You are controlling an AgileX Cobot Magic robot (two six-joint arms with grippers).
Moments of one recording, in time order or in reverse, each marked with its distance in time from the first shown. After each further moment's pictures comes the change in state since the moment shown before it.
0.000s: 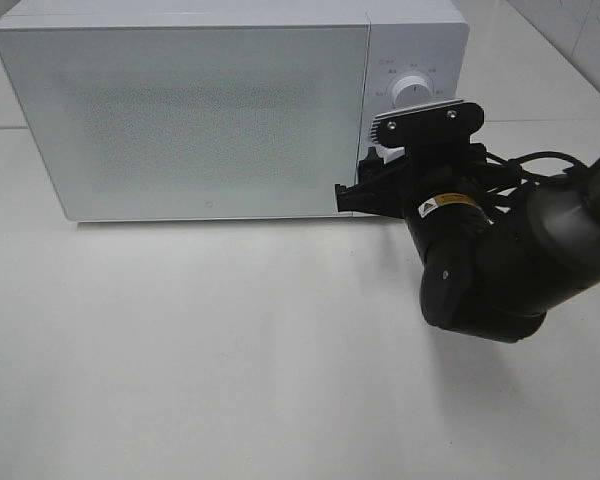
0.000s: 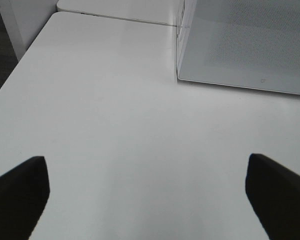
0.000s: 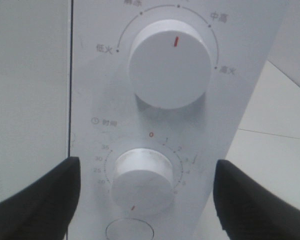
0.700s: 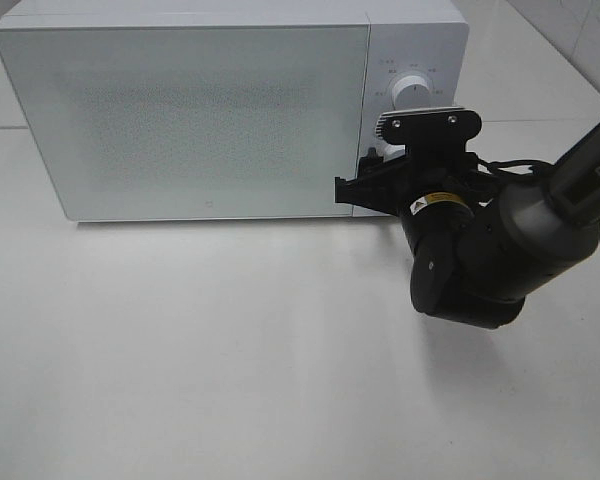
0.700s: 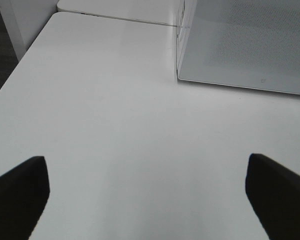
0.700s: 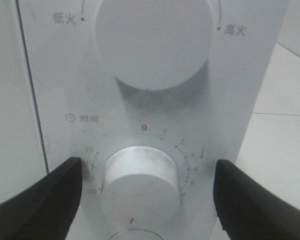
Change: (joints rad) left arm 0.000 0.000 0.000 0.001 -0.001 0.000; right arm -0.051 0.081 -0.071 -0.033 0.016 0.131
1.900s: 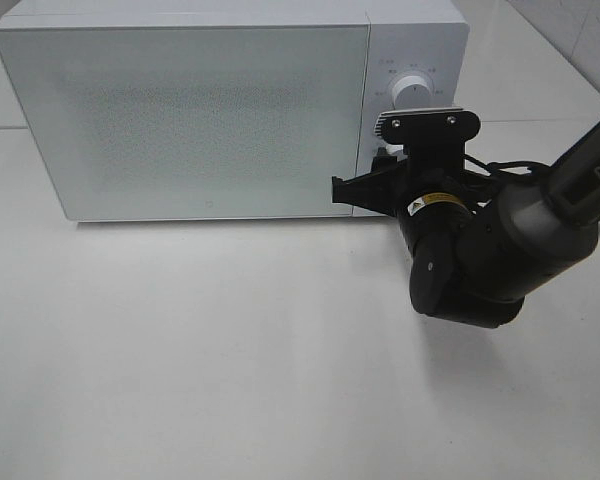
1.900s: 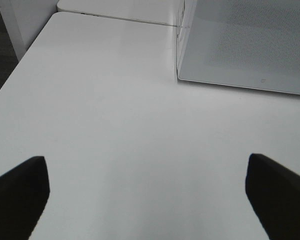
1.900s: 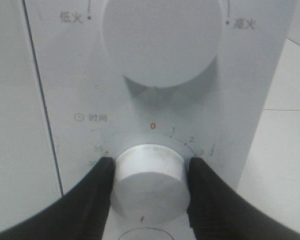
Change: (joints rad) left arm 0.000 0.000 0.000 0.000 0.000 0.000; right arm 0.000 0.002 -0.003 -0.018 0.009 0.024
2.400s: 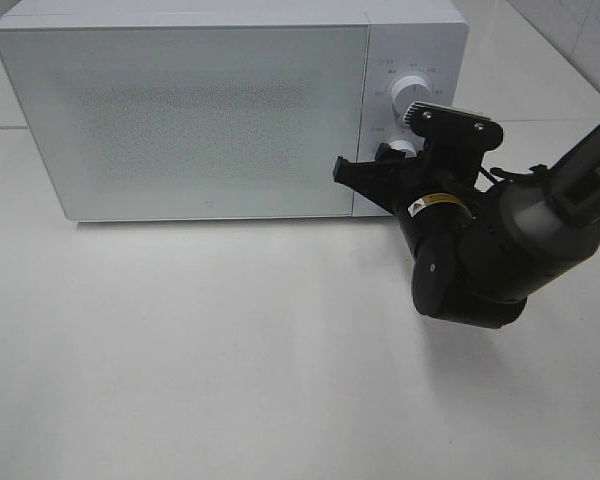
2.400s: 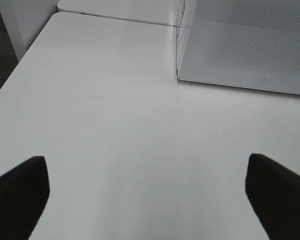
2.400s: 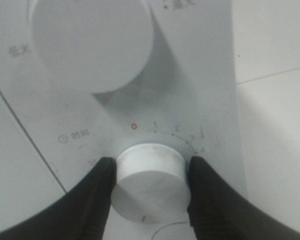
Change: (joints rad) left arm 0.000 0.000 0.000 0.000 0.000 0.000; right arm -0.005 0.000 0.002 -0.019 -0.002 0.341
